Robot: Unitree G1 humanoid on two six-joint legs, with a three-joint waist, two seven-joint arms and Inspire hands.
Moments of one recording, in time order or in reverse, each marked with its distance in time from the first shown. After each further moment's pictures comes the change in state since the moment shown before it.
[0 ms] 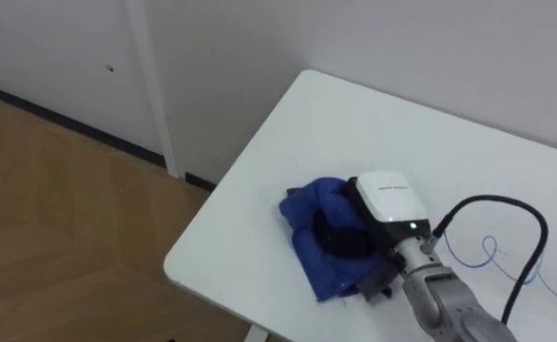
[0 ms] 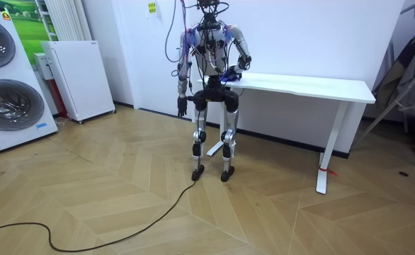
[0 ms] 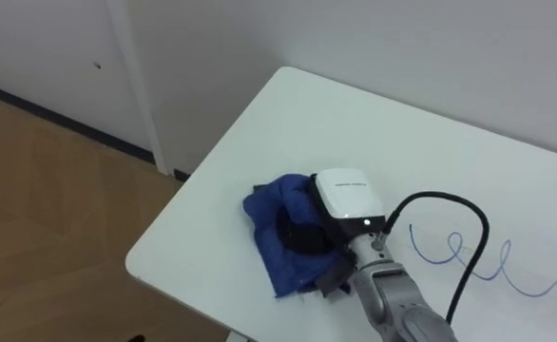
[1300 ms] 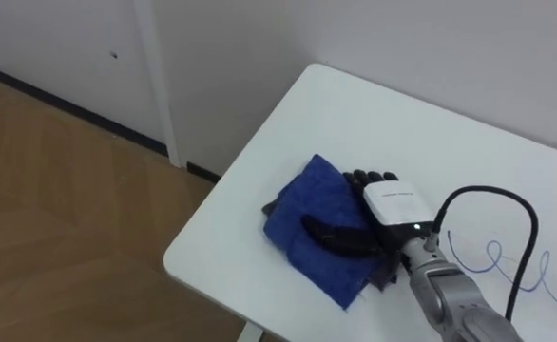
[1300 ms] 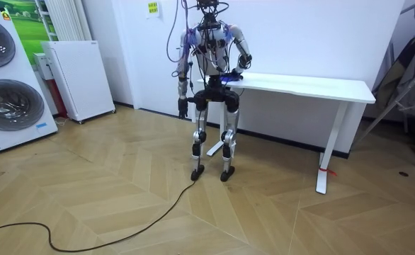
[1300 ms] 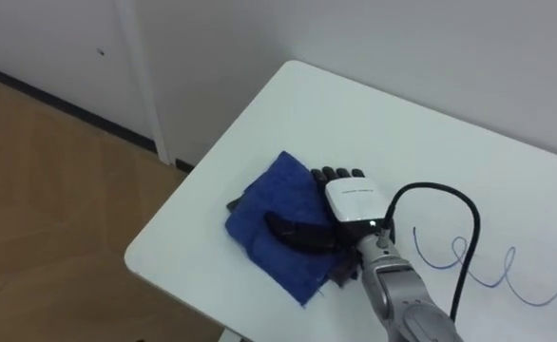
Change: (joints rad) left arm 0.035 0.009 -0.003 -0.018 0.015 -0.030 -0.016; right arm -0.020 -0.032 0.022 -0.012 -0.111 0.097 0.123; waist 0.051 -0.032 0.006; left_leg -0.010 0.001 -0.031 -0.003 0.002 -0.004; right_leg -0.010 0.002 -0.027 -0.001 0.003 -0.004
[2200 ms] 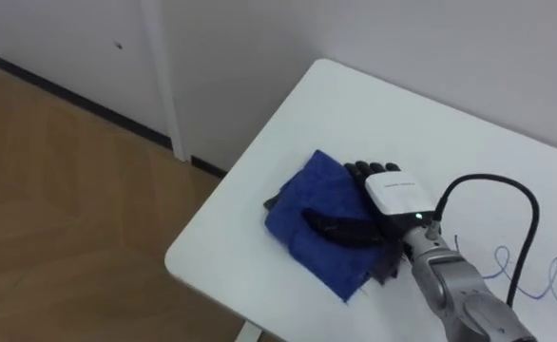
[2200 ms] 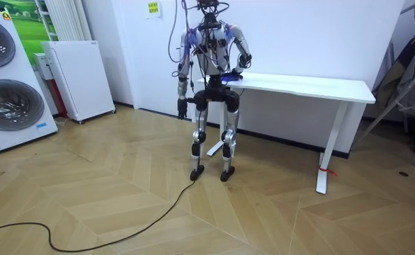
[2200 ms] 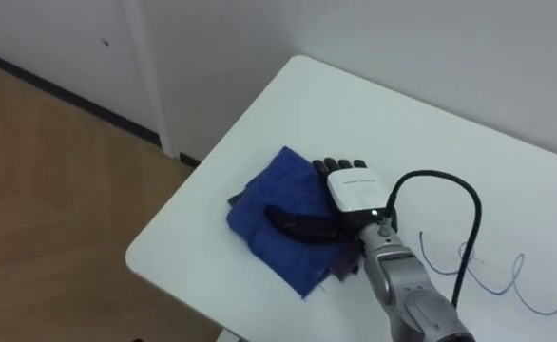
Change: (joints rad) left arm 0.006 0.002 0.010 -0.015 0.003 0.010 0.000; right arm -0.047 0.000 -0.004 0.045 0.002 0.006 0.062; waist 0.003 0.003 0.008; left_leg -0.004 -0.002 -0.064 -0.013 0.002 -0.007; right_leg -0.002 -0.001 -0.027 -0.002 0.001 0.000
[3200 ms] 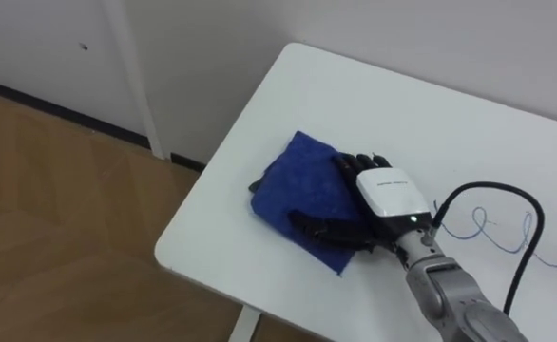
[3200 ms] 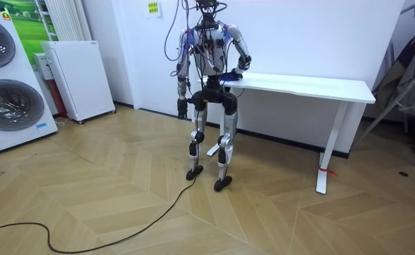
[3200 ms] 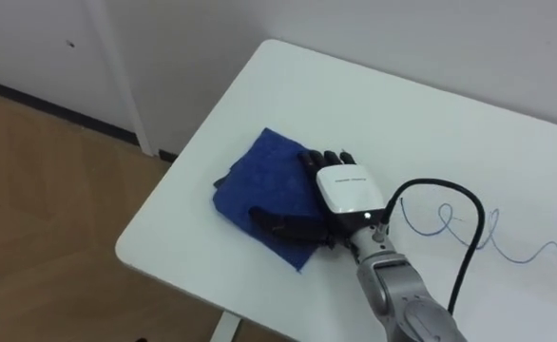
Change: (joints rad) left arm -0.023 -0.007 -0.010 0.051 -0.011 -0.030 0.026; right arm 0.046 -0.012 0.005 -0.093 0.047 -0.059 -0.087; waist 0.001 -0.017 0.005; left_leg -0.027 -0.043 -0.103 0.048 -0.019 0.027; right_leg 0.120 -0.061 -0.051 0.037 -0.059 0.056
